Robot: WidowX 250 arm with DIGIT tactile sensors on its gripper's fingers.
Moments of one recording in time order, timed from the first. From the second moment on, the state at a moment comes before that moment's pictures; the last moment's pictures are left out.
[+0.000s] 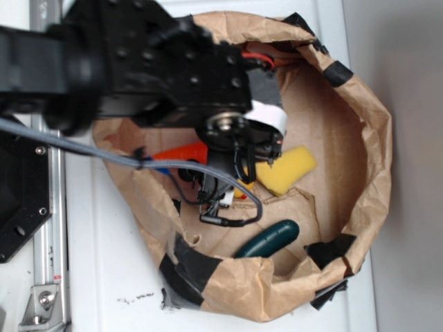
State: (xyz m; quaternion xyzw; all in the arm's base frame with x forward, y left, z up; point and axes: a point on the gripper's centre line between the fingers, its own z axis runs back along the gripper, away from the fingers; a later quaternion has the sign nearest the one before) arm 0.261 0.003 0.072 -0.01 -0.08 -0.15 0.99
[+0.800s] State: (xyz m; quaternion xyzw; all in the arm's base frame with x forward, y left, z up) arm 0.268 0.001 0.038 0.07 -0.06 -0.15 0.98
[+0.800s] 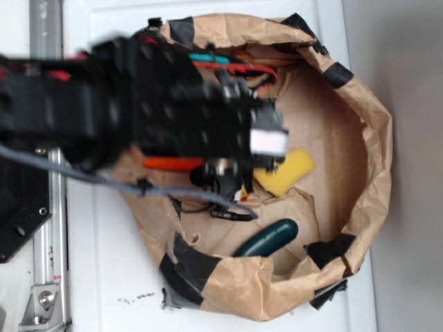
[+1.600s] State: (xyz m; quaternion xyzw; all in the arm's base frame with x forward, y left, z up) arm 0.273 -0.039 0.044 -0.01 -0.05 -0.17 0.98
